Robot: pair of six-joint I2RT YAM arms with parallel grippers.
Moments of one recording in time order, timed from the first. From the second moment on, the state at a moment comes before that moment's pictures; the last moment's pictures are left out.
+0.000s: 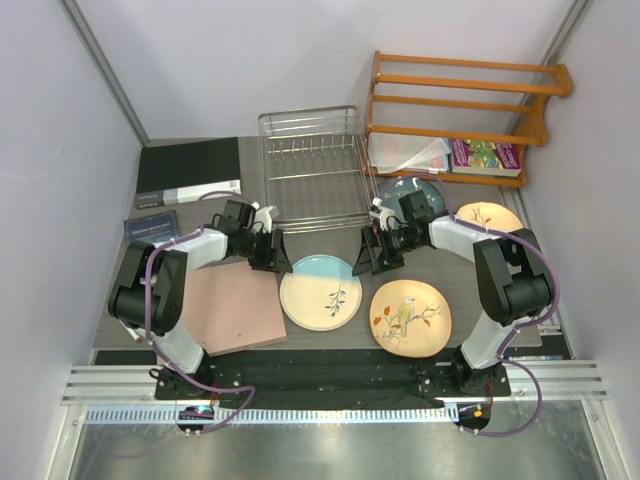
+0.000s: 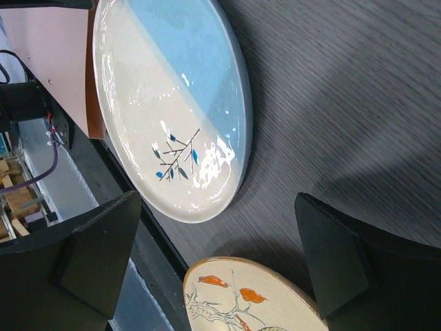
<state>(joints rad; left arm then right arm) -0.28 1.69 0.87 -0.26 0.60 -0.22 0.30 1.72 0.97 -0.42 -0.79 0.07</state>
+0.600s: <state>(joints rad) -0.29 1.59 0.78 -0.26 0.55 -0.24 0.30 1.73 0.97 -0.43 -0.80 0.05</state>
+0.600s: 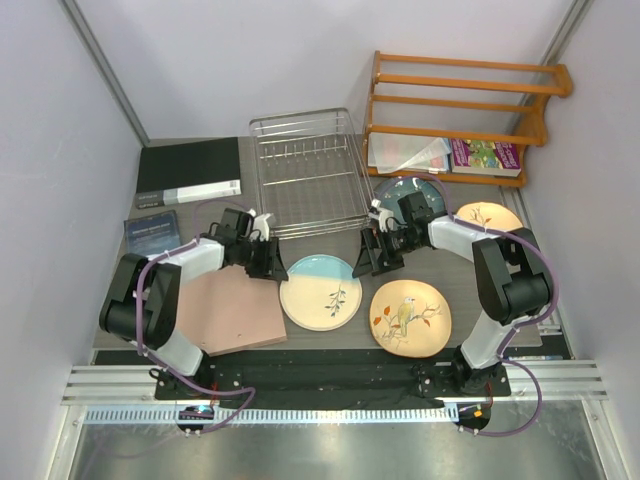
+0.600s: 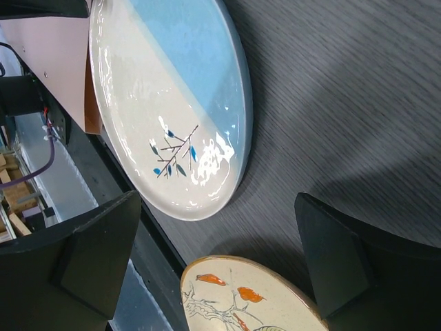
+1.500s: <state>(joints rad) -0.30 1.58 1.01 -0.42 0.34 -0.12 0.31 1.74 1.00 -0.44 -0.77 0.05</state>
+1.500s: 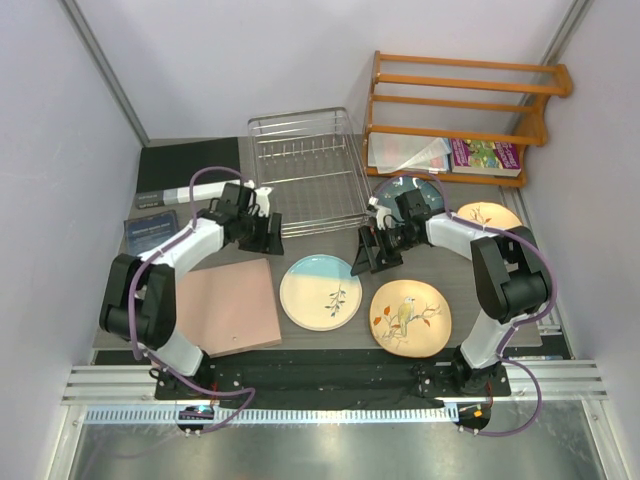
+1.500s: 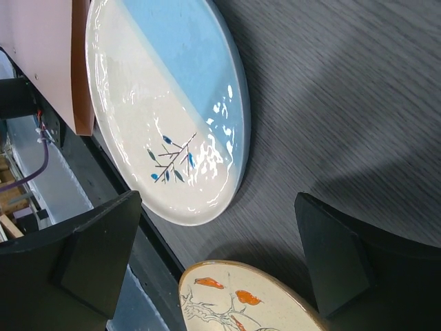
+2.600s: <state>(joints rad) -0.25 1.59 1.12 -0.46 -0.02 -0.14 0.32 1.68 1.06 -0.45 -0.77 0.06</state>
